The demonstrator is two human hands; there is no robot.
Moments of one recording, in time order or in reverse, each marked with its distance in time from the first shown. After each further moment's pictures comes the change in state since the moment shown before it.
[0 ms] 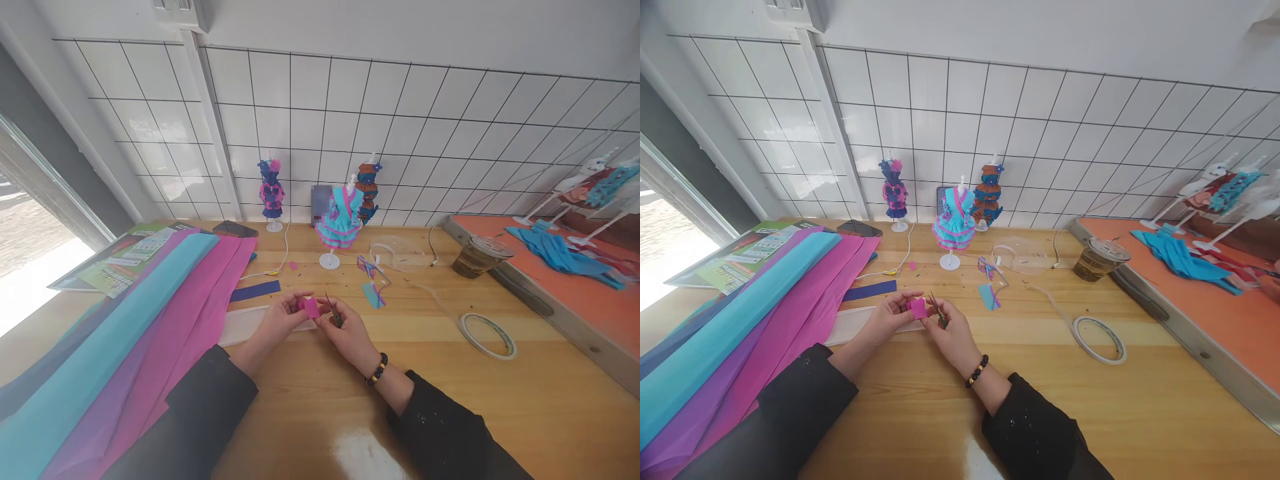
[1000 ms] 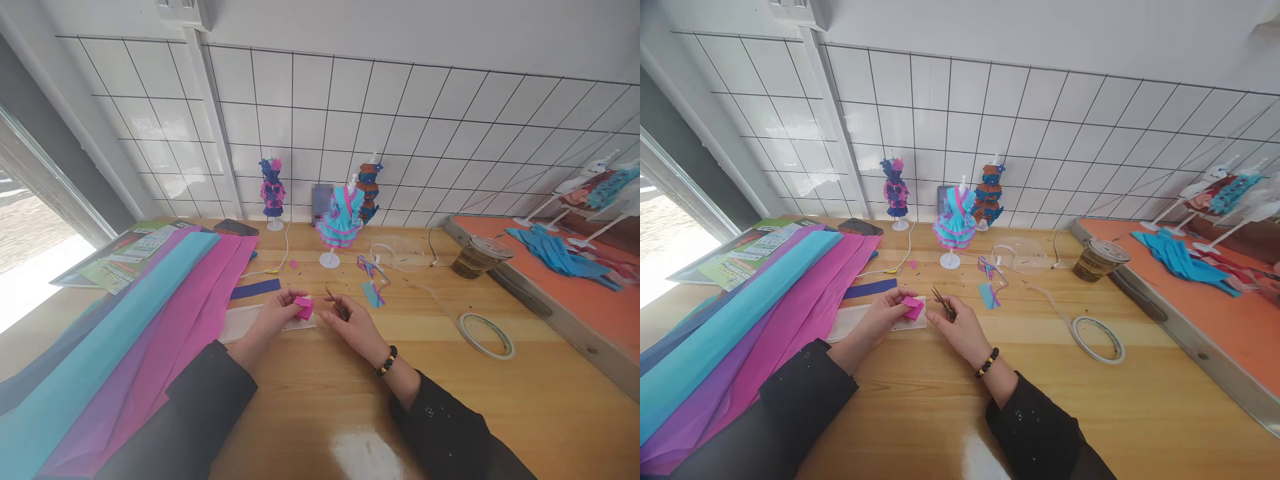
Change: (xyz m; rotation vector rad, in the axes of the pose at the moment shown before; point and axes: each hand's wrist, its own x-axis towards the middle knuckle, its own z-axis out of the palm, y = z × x) left_hand -0.001 0.007 -0.004 -0.003 0.094 -0.101; right_hand 0.003 -0.002 -0.024 -0.241 -0.037 -0.021
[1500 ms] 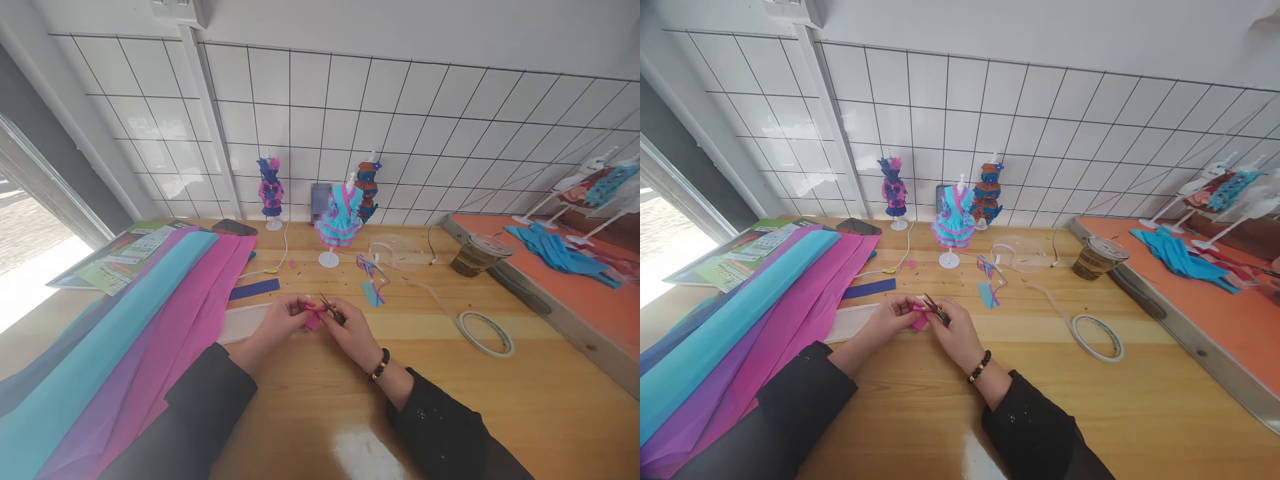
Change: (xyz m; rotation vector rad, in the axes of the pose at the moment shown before) left_hand -0.005 0.000 0.008 0.123 -0.206 0.045; right_hand -0.003 -0.002 0.011 -0.030 0.051 -0.173
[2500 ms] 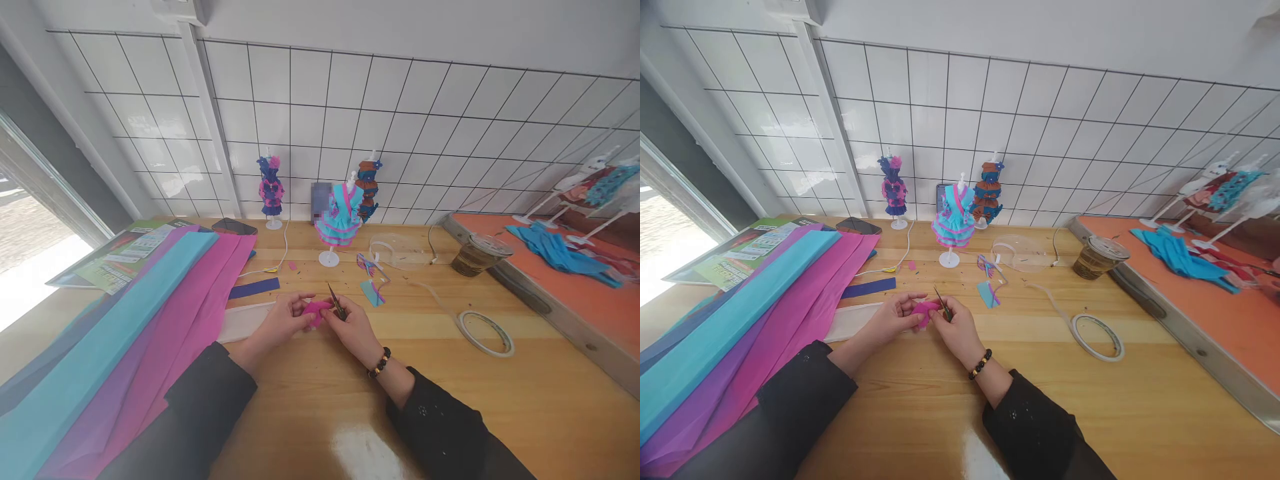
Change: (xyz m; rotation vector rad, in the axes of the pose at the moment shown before) left_hand 0.003 -0.008 -0.003 0.008 -0.032 -0.026; right_hand 0.003 0.004 0.004 0.198 0.029 0.236
